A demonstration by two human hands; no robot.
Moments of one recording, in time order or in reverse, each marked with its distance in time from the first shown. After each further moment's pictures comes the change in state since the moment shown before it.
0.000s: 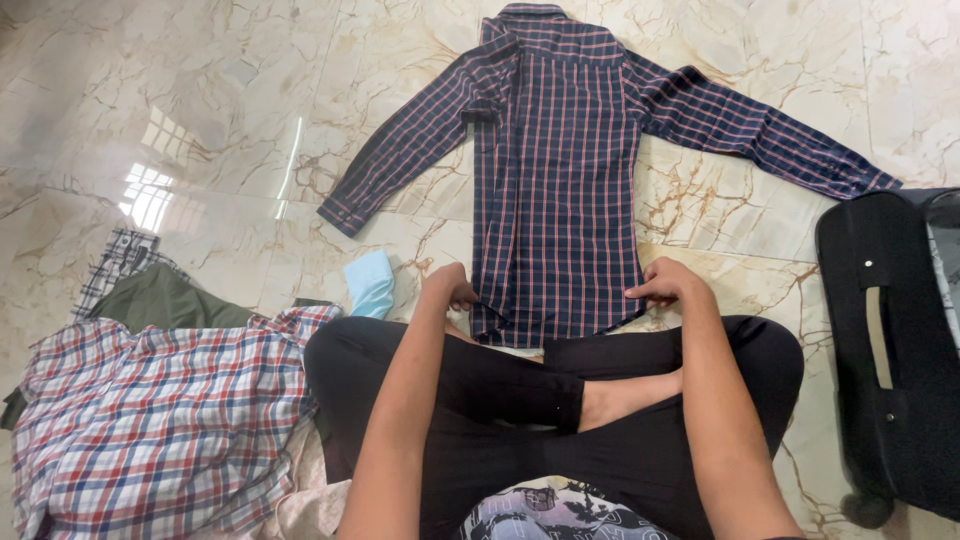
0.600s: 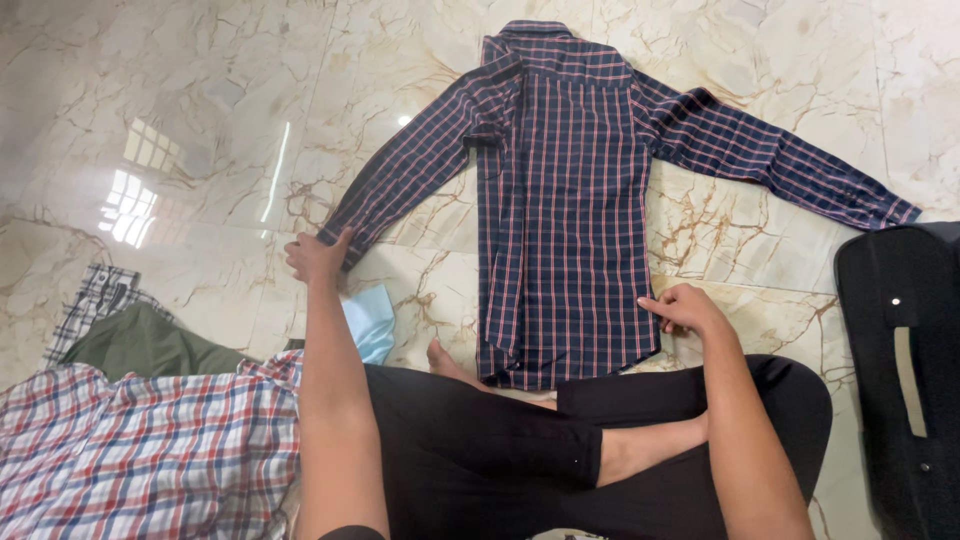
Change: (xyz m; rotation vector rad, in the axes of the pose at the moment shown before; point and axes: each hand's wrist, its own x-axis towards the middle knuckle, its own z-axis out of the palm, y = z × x) left_hand 0.076 -0.191 -0.142 -0.408 1.050 -0.352; right_hand -0.012 -0.018 -0.002 0.015 0.203 0.057
